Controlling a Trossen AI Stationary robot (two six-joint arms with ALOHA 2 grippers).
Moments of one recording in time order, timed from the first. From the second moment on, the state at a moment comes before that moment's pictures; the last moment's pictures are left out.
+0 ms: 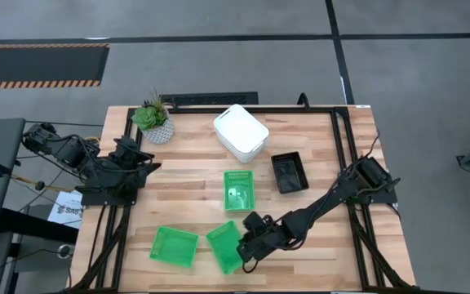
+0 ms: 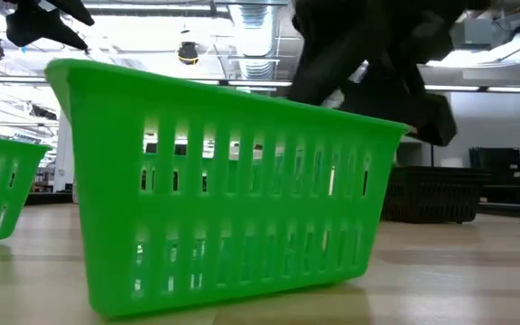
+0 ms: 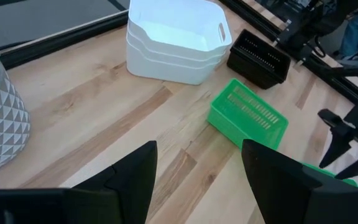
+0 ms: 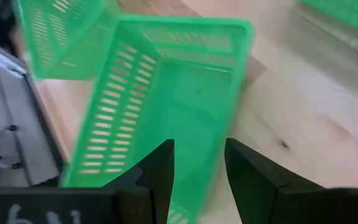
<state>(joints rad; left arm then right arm) -0.49 0.62 0.90 -1.14 -0.71 -1.07 0.54 1.95 1.30 -0.24 0.34 1.29</state>
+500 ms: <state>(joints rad) -0.49 0.62 0.90 -1.14 -0.71 -1.07 0.53 1.99 1.29 -0.31 0.33 1.28</state>
